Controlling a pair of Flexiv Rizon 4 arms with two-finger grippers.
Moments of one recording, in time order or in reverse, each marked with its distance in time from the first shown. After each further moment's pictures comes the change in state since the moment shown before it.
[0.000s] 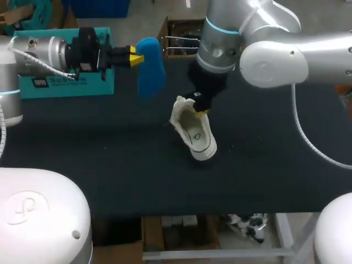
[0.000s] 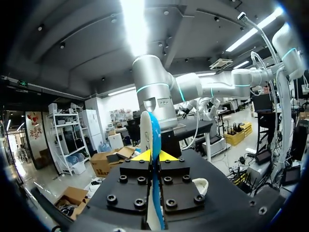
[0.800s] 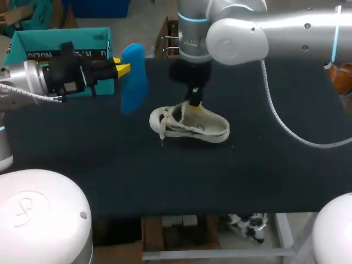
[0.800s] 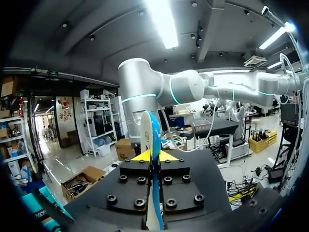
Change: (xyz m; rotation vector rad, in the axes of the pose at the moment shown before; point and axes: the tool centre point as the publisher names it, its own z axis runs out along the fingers) left arm 0.052 -0.029 -0.027 -0.092 -0.312 -0.088; right arm -0.015 0.039 0.008 0.168 -0.064 -0.595
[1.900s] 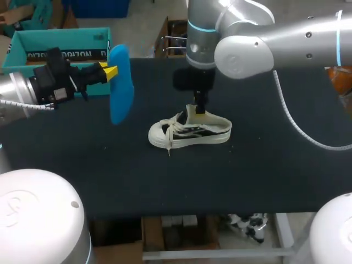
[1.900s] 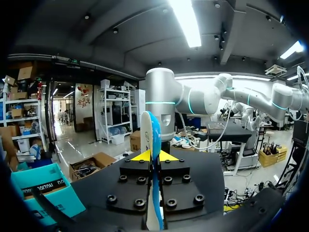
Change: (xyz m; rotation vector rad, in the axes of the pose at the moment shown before) left arm 0.003 0.005 -0.041 -0.046 -0.210 -0.144; right arm -0.031 0.011 0.030 -0.037 -0.061 -0.570
